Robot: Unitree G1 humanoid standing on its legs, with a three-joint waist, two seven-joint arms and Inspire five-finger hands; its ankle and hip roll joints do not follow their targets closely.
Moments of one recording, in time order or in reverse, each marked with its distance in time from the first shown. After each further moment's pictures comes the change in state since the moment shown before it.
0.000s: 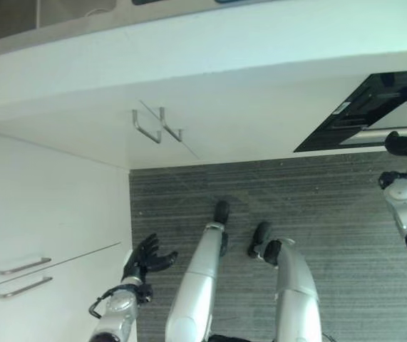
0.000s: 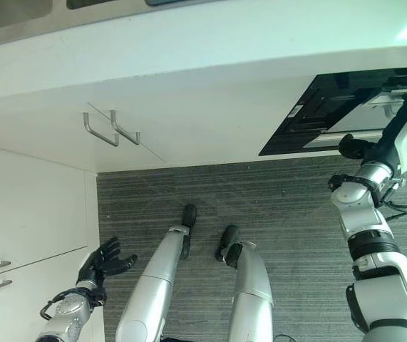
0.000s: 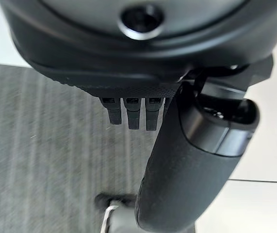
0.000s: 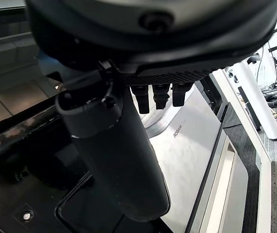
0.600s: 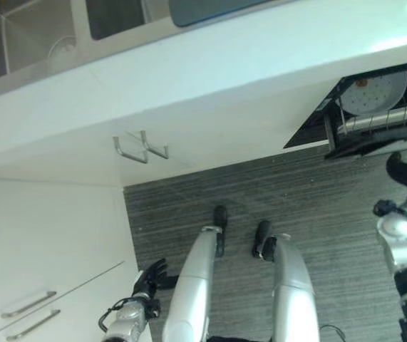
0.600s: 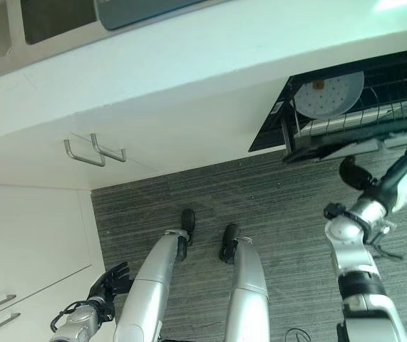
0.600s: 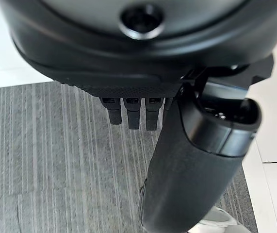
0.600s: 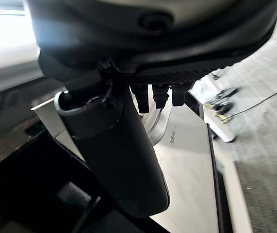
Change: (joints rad) left arm -0.030 -0.089 -0.046 0.174 0.044 0.142 -0.045; right arm 0.242 0.116 -0.227 -0.160 -0.020 -0.189 -0.091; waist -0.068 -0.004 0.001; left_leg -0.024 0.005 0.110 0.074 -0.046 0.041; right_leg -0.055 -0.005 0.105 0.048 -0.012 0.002
